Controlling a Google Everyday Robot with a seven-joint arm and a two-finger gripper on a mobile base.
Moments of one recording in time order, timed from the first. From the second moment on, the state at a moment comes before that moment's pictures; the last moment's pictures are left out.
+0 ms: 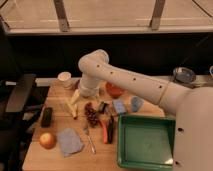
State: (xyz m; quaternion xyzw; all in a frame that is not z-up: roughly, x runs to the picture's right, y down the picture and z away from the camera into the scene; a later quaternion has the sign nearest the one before) arm -0.089 0.083 0.740 -0.13 -0.35 -0.71 0.60
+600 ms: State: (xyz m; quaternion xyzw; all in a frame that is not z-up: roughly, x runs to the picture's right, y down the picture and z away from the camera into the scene) arm -0.023 0.117 0.739 -0.15 -0.35 -0.67 0.64
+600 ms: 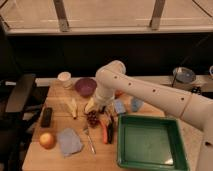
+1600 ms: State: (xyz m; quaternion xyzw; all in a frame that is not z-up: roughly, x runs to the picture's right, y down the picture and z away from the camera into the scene) arm -0.064 0.138 0.756 -0.22 -0.34 -0.65 0.65
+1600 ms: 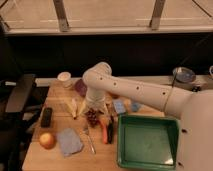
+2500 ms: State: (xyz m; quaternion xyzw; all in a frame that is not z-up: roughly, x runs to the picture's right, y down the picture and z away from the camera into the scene) arm -0.089 0.169 0.768 -0.22 -0.33 -0.48 0.78
